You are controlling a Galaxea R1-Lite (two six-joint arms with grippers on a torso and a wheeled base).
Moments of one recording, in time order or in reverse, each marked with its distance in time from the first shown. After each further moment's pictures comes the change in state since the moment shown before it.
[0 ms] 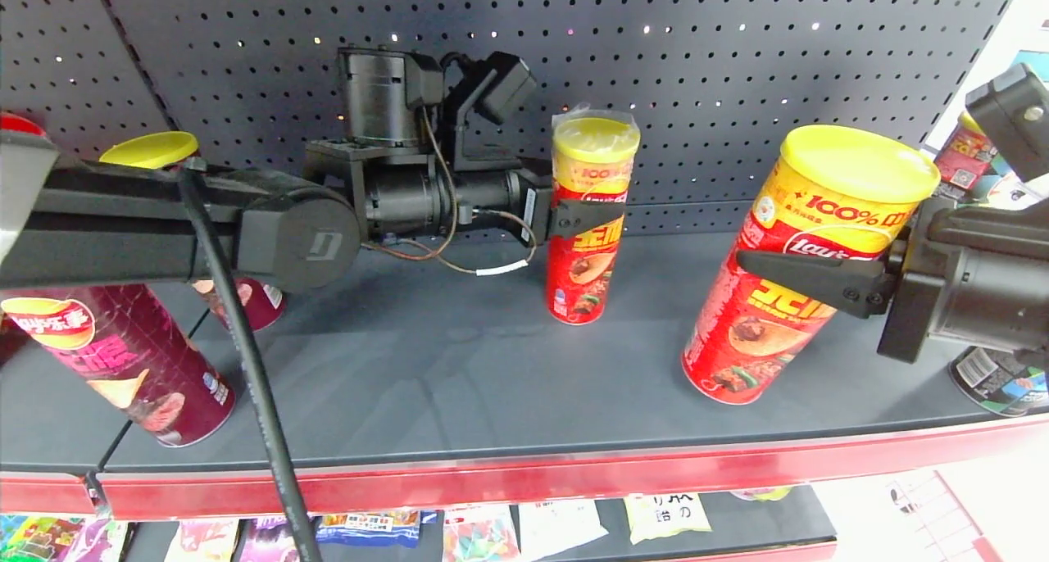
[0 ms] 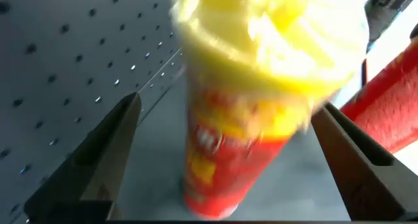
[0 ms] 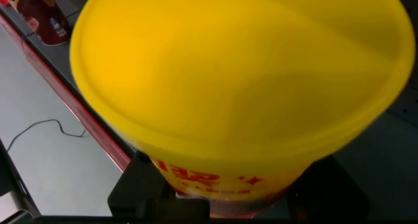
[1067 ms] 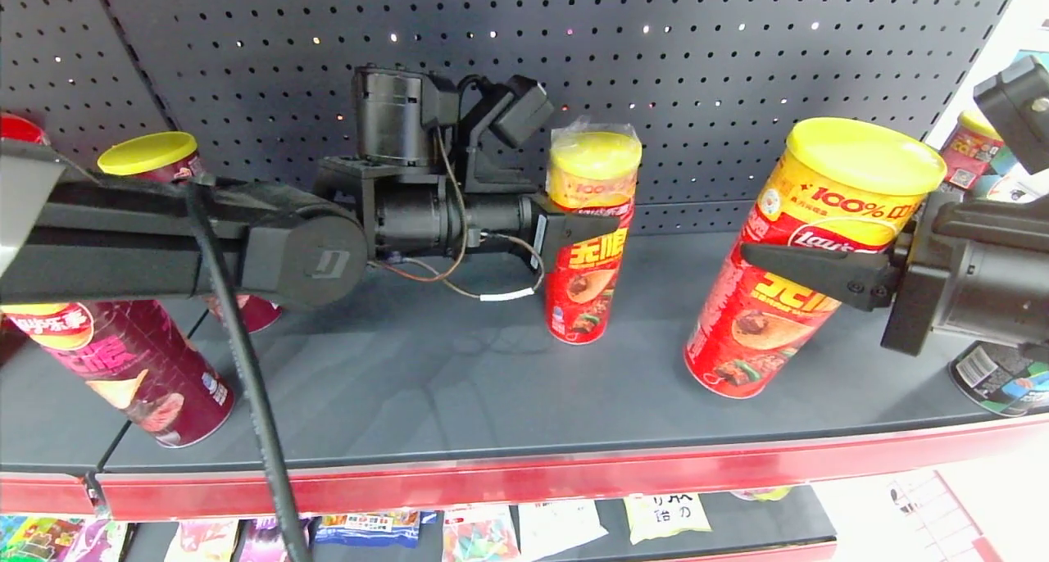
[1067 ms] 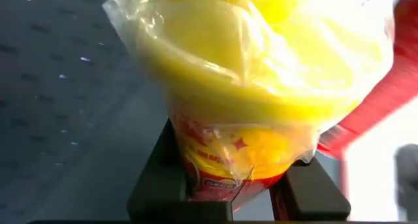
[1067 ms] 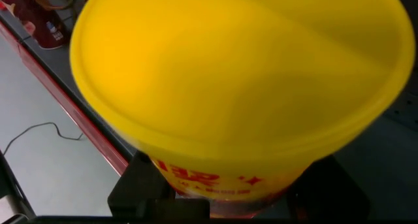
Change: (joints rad) left arm -0.026 -0.020 0.064 0.011 -0.078 0.000; right arm -0.008 -0.001 -0.009 0.000 0.000 0.000
